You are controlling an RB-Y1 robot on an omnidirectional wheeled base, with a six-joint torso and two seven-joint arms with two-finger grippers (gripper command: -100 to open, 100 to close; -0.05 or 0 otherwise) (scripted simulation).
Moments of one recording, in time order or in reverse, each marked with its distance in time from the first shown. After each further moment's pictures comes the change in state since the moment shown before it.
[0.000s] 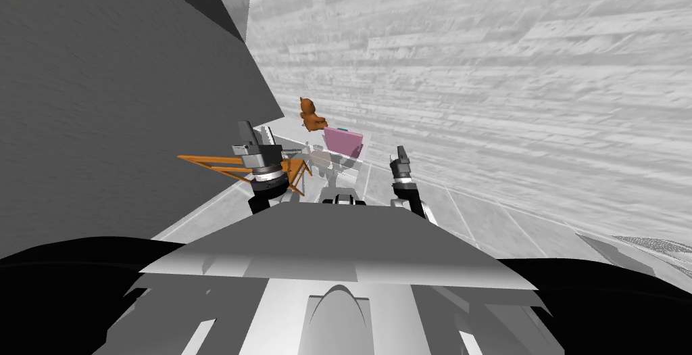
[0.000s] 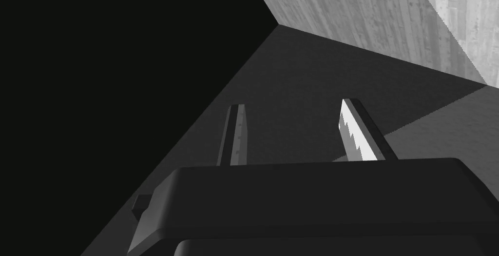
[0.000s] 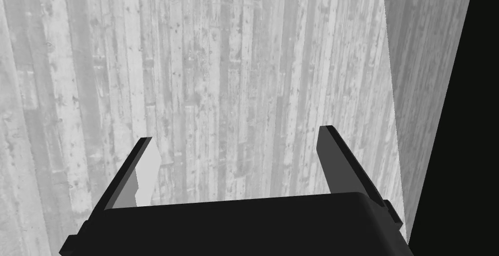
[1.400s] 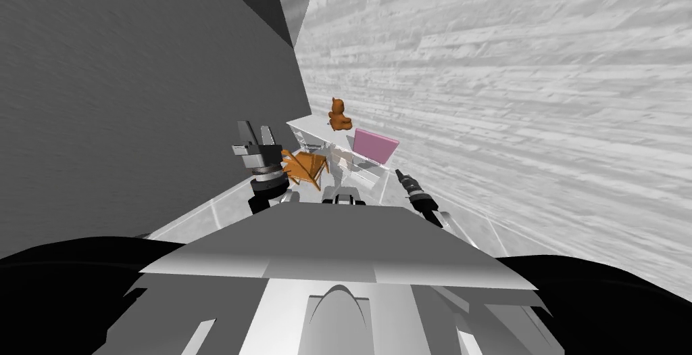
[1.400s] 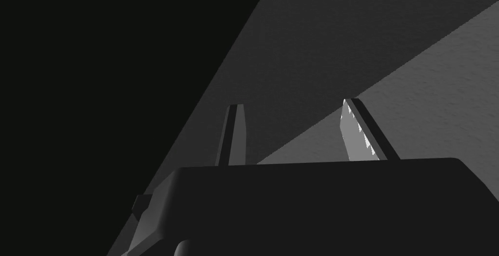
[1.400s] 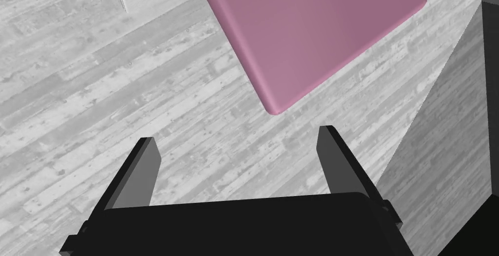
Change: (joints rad) left arm 0.000 0.000 0.000 0.000 0.000 0.000 0.000; right arm 0.134 -0.307 -0.131 0.180 0.321 0.254 0.224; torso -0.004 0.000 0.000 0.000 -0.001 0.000
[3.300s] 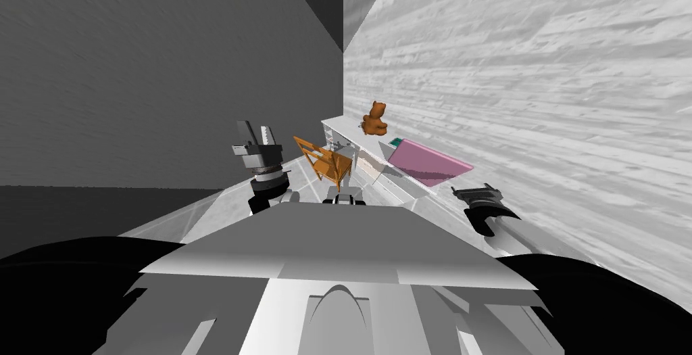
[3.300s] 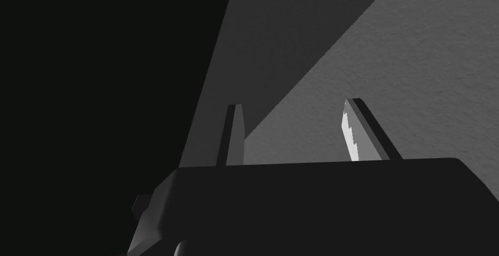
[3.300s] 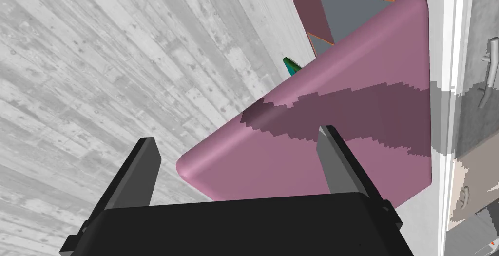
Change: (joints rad) left arm 0.000 0.000 0.000 0.000 0.000 0.000 0.000; right arm 0.142 -0.507 -0.179 0.331 0.450 0.412 0.303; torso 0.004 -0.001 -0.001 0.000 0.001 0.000
